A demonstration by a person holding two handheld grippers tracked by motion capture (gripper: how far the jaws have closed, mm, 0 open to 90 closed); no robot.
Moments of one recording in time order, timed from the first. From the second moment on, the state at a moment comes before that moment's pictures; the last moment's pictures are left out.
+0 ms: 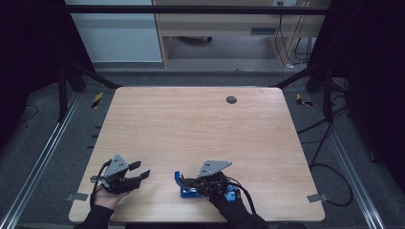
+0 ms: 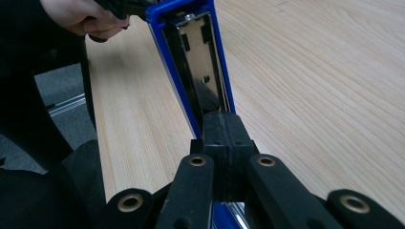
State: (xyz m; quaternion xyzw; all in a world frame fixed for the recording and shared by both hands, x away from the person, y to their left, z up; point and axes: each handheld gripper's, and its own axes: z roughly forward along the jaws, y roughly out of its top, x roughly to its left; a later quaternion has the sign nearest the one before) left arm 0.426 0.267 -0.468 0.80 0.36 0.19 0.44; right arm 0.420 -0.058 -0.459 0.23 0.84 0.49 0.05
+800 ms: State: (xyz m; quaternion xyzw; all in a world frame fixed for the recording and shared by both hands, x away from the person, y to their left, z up) left arm 0.425 0.267 -0.467 0.80 0.36 0.20 0.44; right arm 0.418 -0.084 -0.452 0.24 0.84 0.49 0.05
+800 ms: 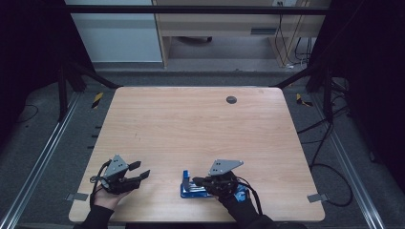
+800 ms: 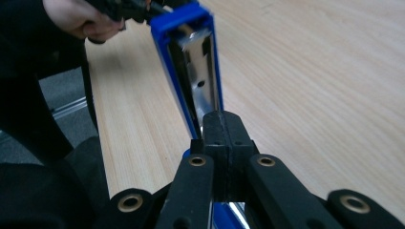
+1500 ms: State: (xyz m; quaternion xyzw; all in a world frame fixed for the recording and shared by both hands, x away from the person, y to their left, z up) left arm 0.427 0.265 -0.468 0.80 0.36 0.19 0.44; right arm 0.424 -0.081 -0.404 0.22 0.80 0.55 0.09
